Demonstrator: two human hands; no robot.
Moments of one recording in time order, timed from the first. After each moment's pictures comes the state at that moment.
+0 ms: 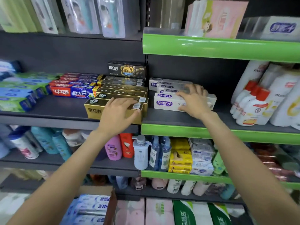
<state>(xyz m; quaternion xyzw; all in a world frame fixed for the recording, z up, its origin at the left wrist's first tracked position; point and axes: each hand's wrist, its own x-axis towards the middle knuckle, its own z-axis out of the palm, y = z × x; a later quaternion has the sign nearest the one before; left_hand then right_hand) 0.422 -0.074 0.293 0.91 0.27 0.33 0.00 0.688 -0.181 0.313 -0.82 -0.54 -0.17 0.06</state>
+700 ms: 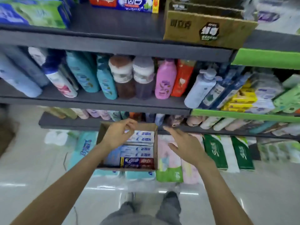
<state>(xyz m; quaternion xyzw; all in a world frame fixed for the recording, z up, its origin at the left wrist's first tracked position) 0.176 -0.025 0.059 0.86 0.30 0.13 0.38 0.360 -0.207 0.086 -0.80 -0.59 0.14 0.05</state>
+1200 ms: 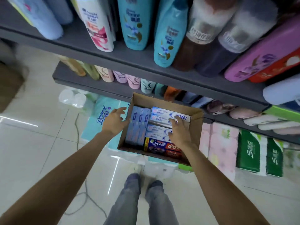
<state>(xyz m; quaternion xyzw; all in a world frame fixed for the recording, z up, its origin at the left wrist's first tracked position) 0.036 0.071 -0.121 0.74 0.55 0.02 0.39 0.260 -0.066 -0.128 -0.82 -0.51 0.27 -0.04</state>
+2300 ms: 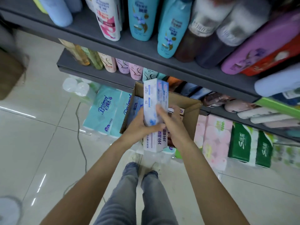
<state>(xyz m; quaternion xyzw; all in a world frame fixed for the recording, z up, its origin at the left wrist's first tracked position) 0.062 -0.025 -0.016 0.50 0.43 0.13 0.74 0.186 -0.068 -0.001 -0.69 -0.11 0.56 0.45</state>
